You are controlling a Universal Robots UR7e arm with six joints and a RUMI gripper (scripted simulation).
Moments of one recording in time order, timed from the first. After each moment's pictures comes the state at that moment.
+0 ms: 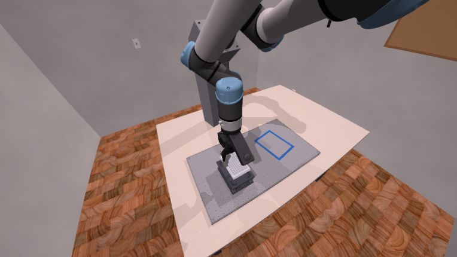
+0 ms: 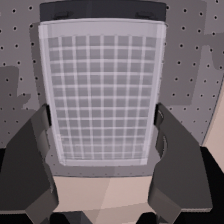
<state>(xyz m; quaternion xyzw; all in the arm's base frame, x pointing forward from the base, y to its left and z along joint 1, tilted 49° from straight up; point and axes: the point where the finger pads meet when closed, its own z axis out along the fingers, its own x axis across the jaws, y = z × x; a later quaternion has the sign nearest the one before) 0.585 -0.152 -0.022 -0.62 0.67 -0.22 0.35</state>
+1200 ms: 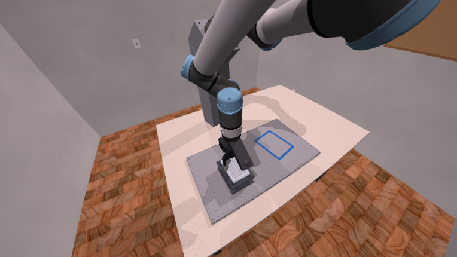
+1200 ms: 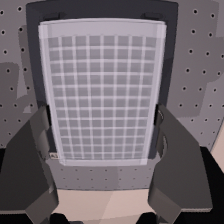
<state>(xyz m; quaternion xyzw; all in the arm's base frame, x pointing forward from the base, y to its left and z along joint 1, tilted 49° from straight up) 0.609 -0.148 -0.043 -0.62 0.67 -0.23 0.35</state>
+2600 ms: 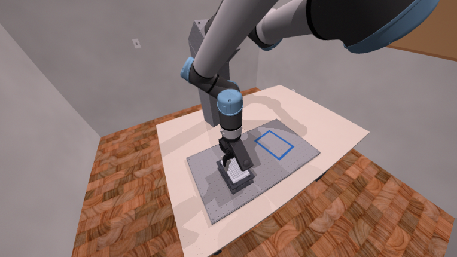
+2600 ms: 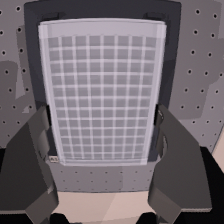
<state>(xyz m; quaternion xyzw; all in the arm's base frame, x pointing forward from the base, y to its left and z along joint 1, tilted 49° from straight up) 0.613 -0.147 -0.046 -0.62 0.67 -0.23 0.35</state>
